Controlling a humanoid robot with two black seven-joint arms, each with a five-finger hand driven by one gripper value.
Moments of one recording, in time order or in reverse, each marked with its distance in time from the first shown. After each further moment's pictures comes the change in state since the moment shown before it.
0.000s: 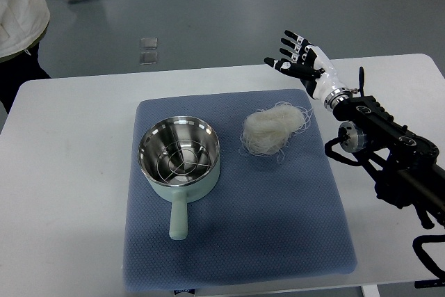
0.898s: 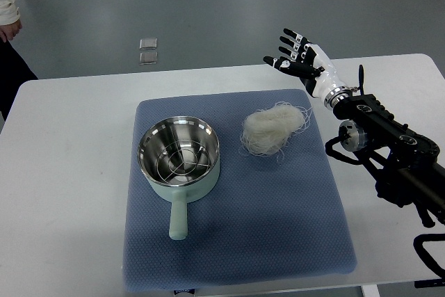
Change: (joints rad) left arm -0.001 0.000 -0.001 0.000 0.000 0.000 -0.002; right arm 0.008 -0.006 -0.003 0.000 0.000 0.015 0.001
